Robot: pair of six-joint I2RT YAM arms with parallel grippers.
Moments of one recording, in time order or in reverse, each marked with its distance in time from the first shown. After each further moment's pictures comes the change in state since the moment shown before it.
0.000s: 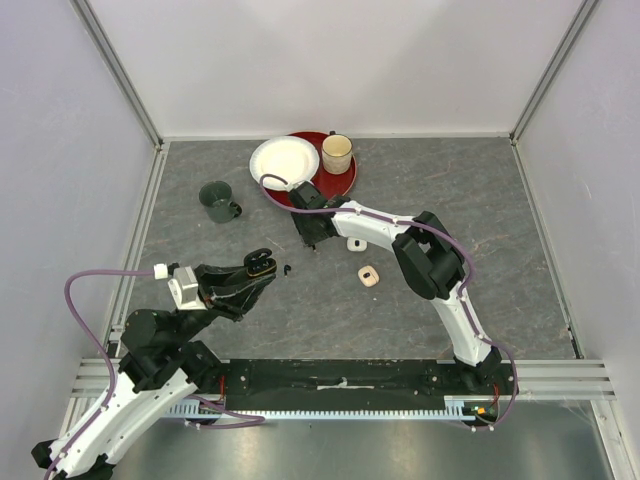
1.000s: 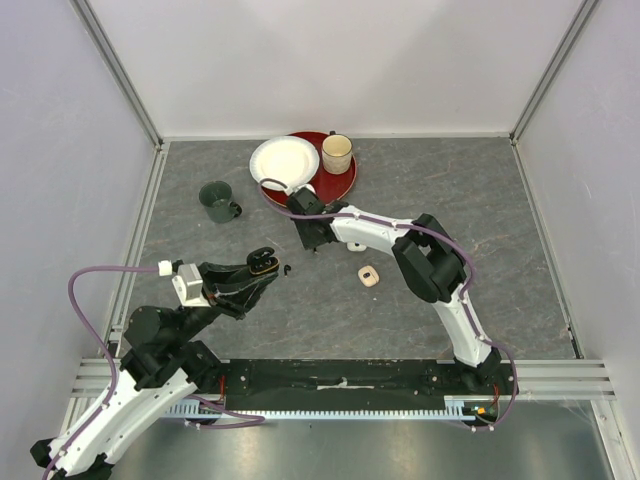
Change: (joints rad) left arm 0.000 0.027 0.000 0.002 -0.007 0.000; right arm 0.029 -0.015 -0.034 0.015 0.058 0.032
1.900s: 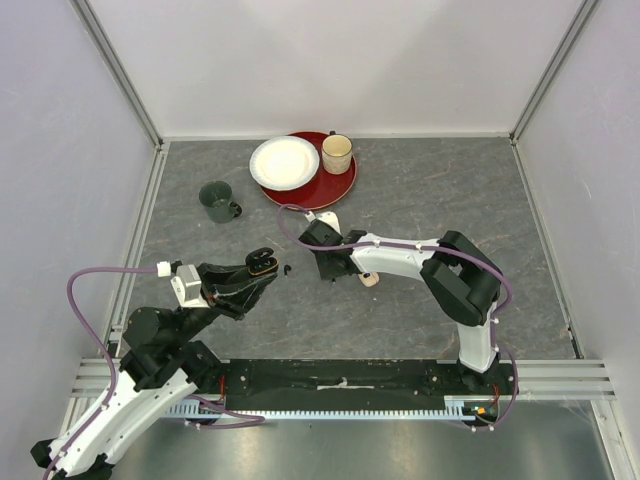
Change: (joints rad) left arm 0.000 -0.012 0.000 -0.006 -0.001 -0.001; right arm 0.091 -0.297 -0.444 0.053 0.068 0.211
